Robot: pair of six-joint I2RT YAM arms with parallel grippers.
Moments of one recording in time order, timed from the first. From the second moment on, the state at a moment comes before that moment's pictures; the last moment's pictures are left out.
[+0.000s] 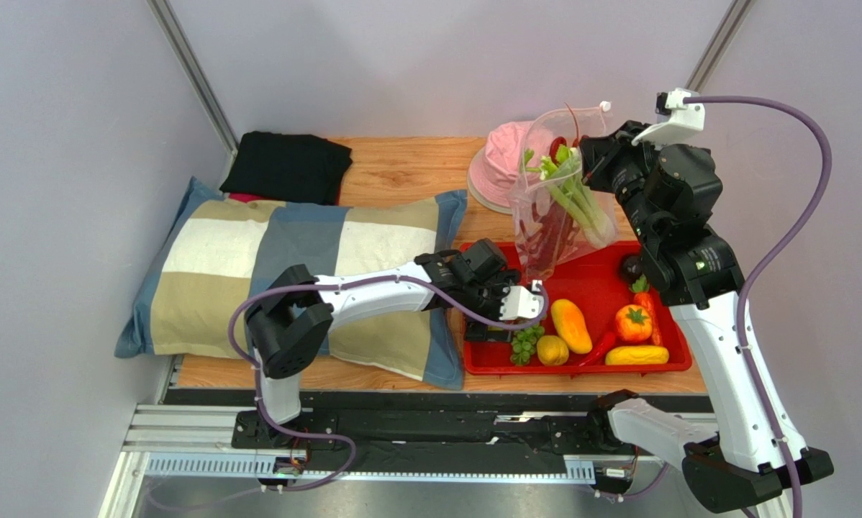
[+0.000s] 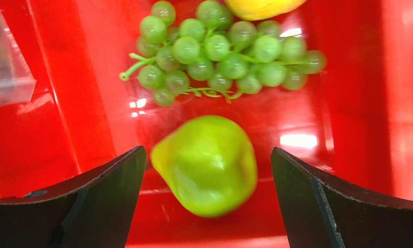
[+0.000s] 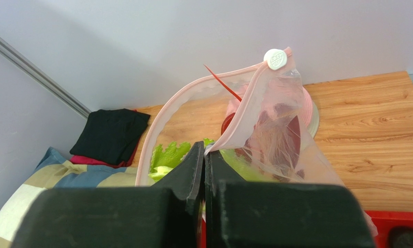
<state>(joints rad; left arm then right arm) -1.03 1.85 1.35 -0.41 0.34 0.66 0.34 1.06 1.47 -0.43 0.17 0.37</state>
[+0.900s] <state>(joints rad) -1.03 1.83 1.49 -0.60 0.44 0.75 0.33 1.08 1.47 -0.43 0.17 0.32</state>
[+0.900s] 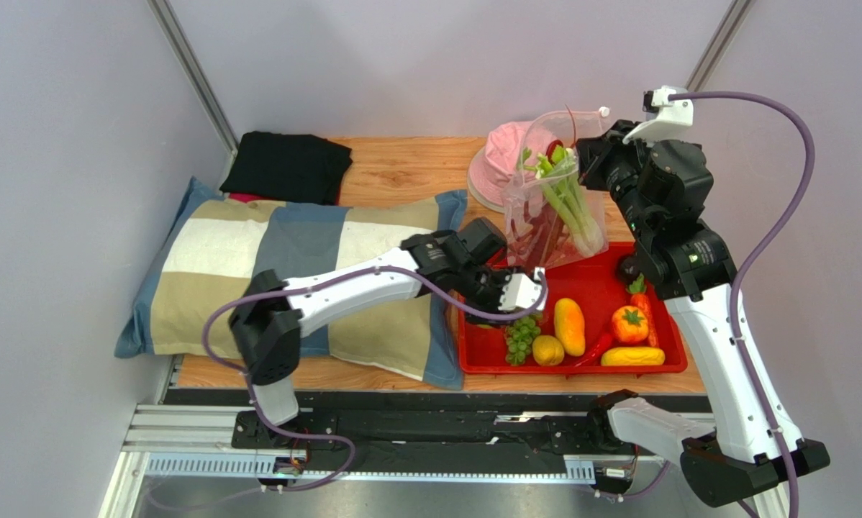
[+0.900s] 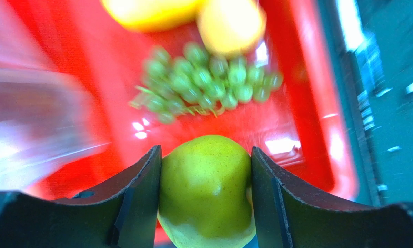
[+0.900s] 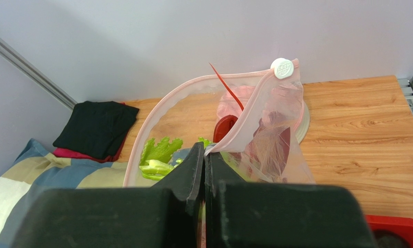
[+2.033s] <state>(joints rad) -0.78 1.75 2.03 -0.31 0.33 0.11 0.33 1.13 1.47 -0.41 -0.38 0.28</state>
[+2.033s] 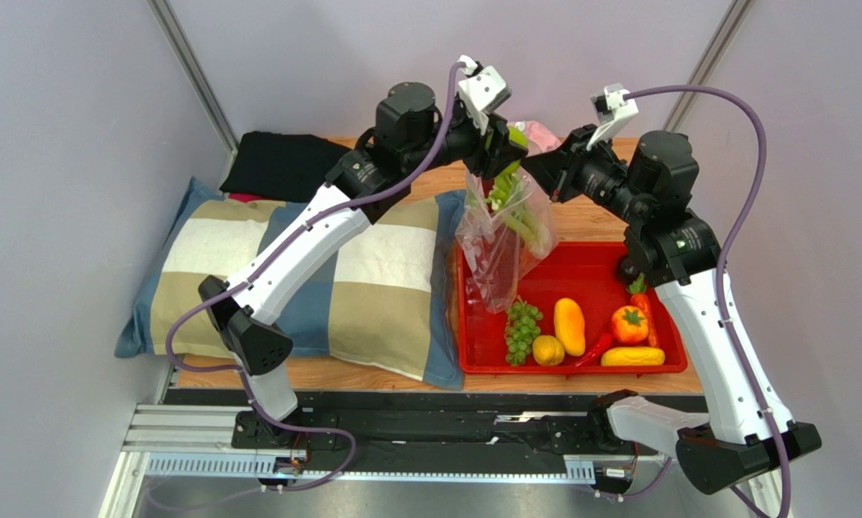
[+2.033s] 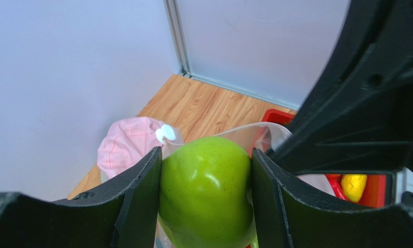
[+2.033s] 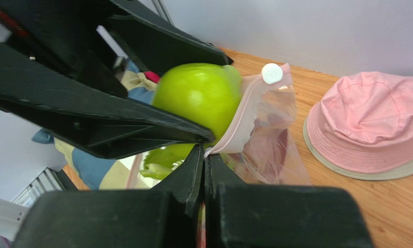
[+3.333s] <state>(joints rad) -0.80 1.65 1.91 -0.56 0.52 0.08 0.34 1.15 1.53 -0.55 -0.42 0.22</state>
